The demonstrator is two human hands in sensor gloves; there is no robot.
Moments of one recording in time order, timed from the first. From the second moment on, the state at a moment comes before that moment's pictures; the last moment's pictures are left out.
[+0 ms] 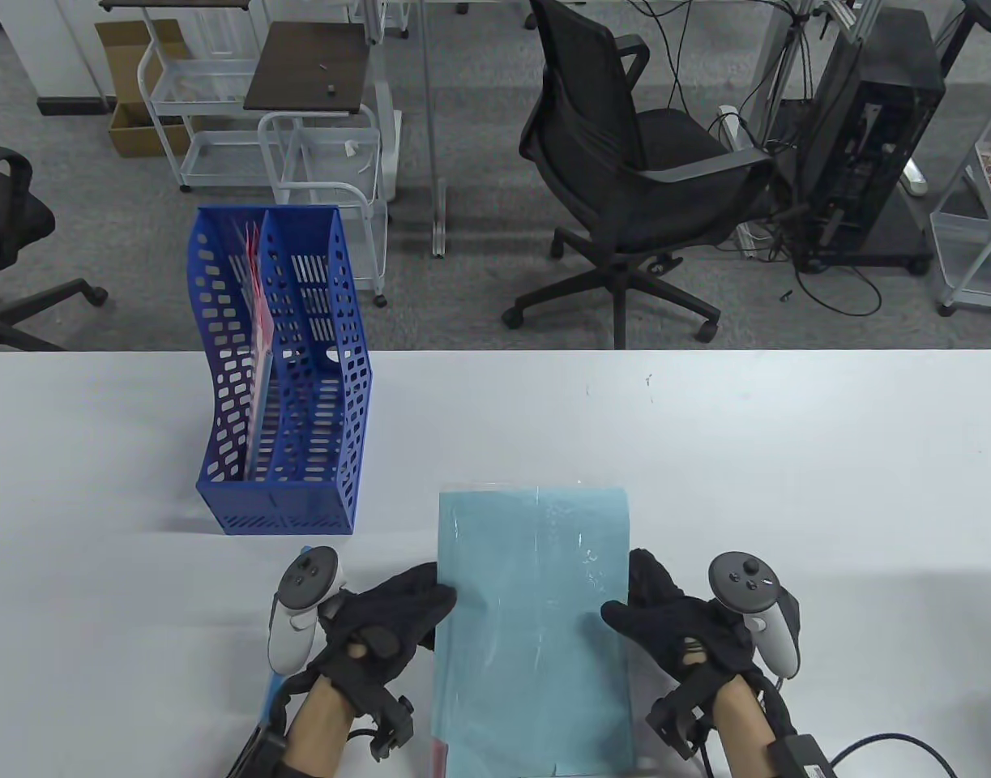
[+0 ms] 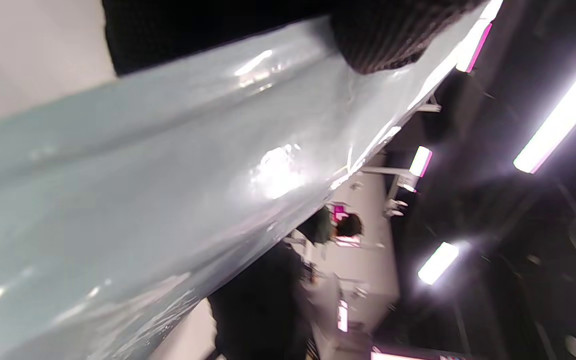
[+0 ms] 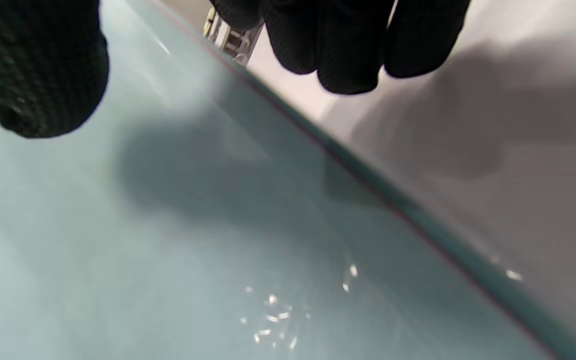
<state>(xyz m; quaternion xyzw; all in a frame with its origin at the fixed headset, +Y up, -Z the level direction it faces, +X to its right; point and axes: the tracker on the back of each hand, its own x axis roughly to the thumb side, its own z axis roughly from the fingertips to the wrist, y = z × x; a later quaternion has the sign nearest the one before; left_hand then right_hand) -0.161 -0.752 -0.287 -0.22 -0.16 0.70 0.66 0.221 -0.765 -0.304 0.02 0.23 0.82 0.53</state>
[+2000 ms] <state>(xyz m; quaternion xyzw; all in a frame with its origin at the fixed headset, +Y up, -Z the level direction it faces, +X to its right) -0.159 -0.746 -0.274 -0.05 -0.23 0.63 0.74 0.214 -0.718 -0.273 0.07 -0.08 0.73 0.68</state>
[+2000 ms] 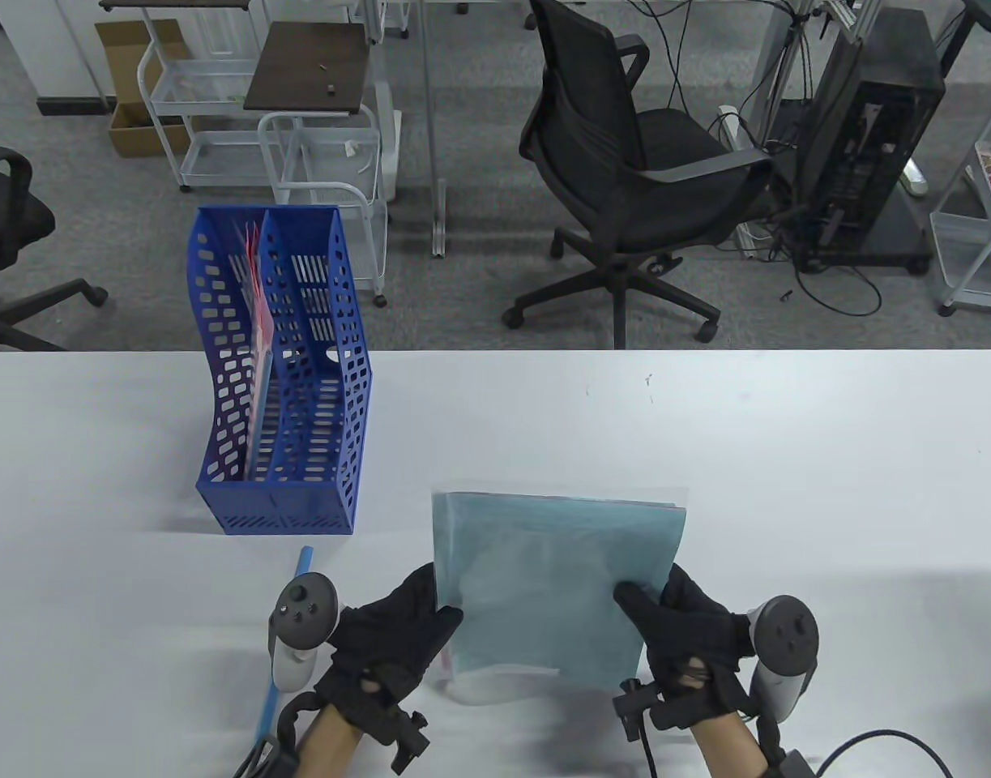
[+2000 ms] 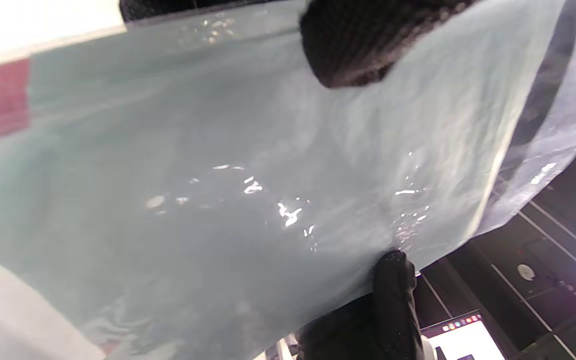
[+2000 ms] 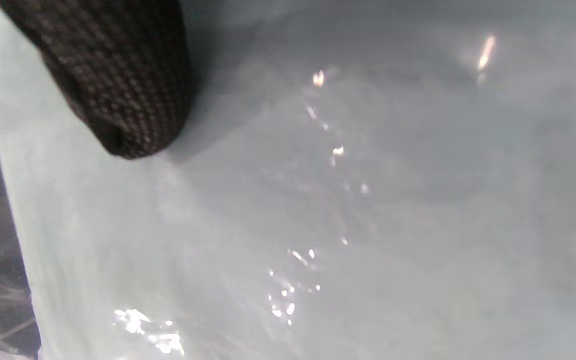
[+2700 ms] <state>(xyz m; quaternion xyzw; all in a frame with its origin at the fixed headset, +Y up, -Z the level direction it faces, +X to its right) -0.155 -0.752 -0.272 -0.04 -0.22 0.62 0.75 0.212 -0.721 -0.276 0.10 -0.06 0.72 0.68</state>
